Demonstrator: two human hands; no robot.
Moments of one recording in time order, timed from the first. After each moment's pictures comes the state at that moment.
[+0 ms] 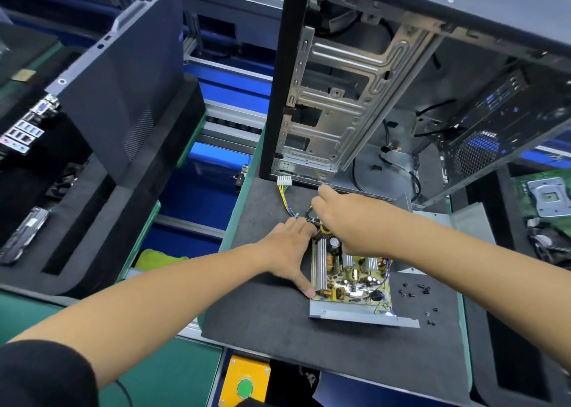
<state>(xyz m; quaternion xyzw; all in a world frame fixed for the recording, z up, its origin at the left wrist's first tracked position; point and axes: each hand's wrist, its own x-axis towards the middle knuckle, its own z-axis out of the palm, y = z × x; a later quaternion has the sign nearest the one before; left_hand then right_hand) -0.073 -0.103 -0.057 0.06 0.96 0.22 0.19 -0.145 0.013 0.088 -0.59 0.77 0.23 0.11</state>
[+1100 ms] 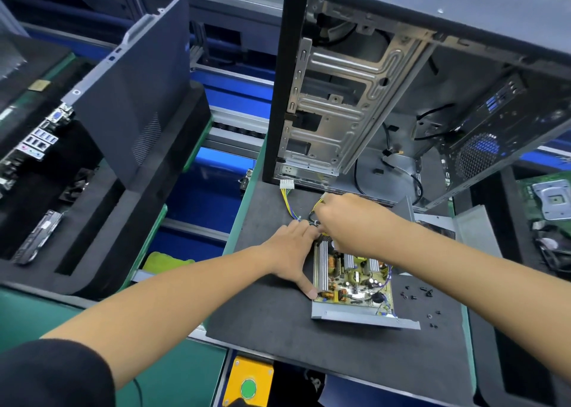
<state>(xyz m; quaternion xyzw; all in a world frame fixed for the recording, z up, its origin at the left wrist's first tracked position) -0.074 -0.100 -0.054 0.06 0.96 0.18 0.19 -0.146 0.013 0.079 -0.58 0.78 0.19 0.08</state>
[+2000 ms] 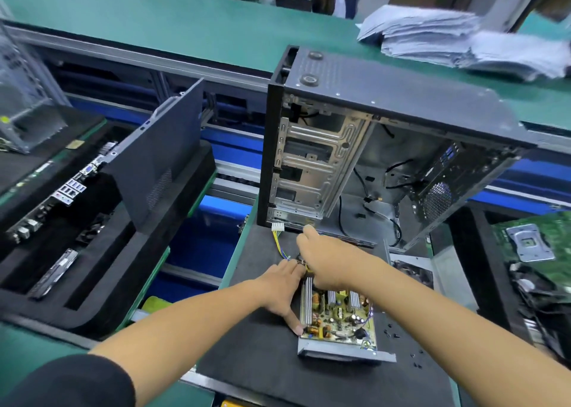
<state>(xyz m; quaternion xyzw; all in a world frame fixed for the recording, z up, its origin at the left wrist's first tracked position) -0.073 -0.091 -0.039 0.04 0.96 0.15 0.22 -0.139 0.021 0.087 -0.54 0.82 0.08 0.17</state>
